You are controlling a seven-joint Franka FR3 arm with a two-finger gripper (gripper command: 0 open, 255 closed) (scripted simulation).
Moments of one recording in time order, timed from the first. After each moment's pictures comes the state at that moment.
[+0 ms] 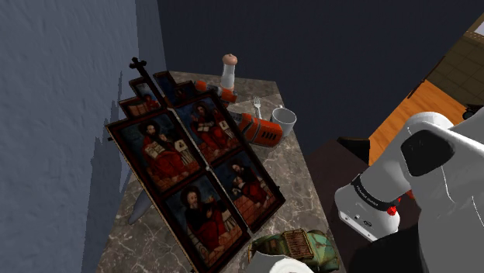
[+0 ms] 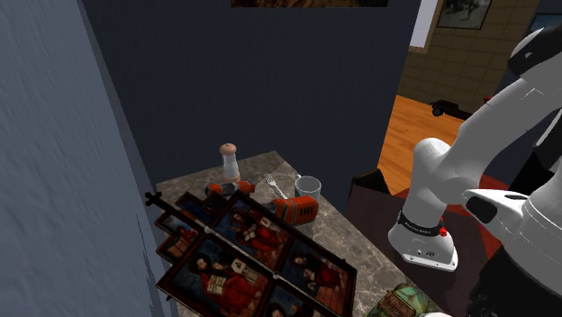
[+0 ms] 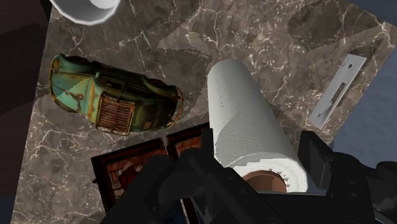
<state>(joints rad) 0.29 -0.51 1.07 -2.04 0.41 1.89 1.44</state>
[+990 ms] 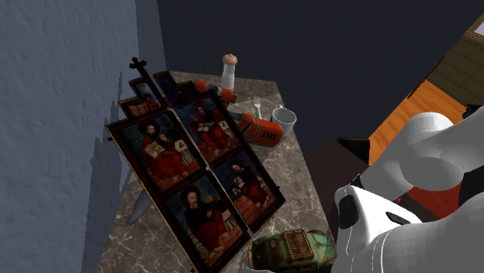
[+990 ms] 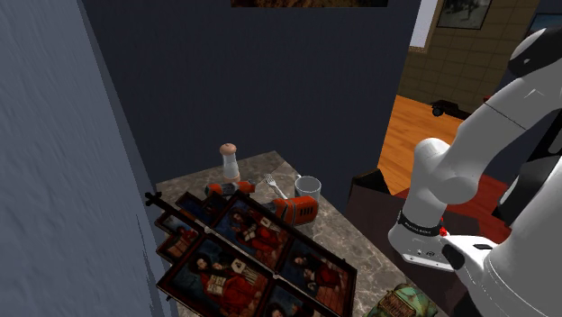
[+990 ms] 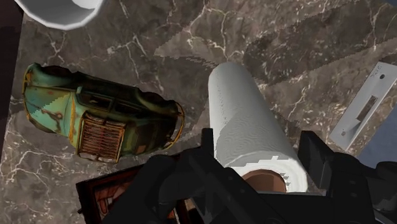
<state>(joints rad) 0.26 -0.48 1.18 -2.19 0.43 2.09 1.44</state>
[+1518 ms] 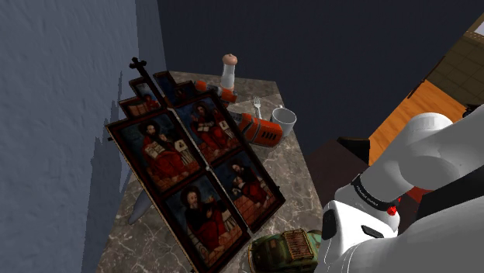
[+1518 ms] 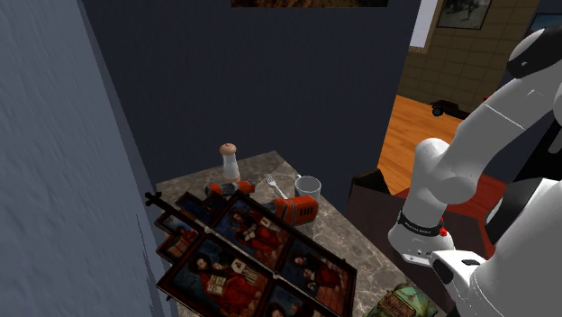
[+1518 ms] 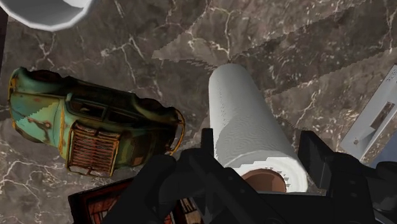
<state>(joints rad) 0.23 -0.46 1.25 -2.24 0.44 2.17 1.45</state>
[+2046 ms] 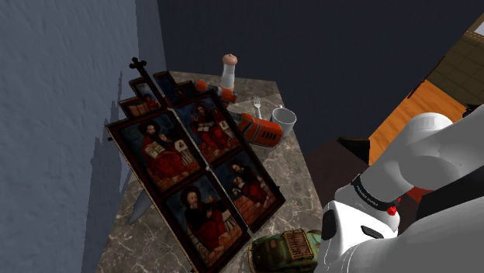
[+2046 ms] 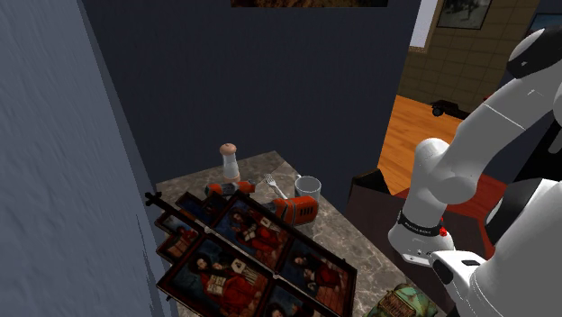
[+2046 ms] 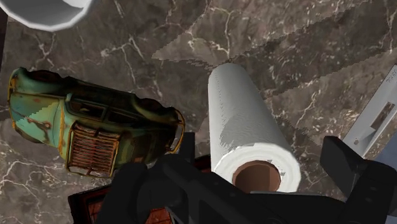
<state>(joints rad) 0.23 -0.45 1.25 -2.24 0.44 2.17 1.45</state>
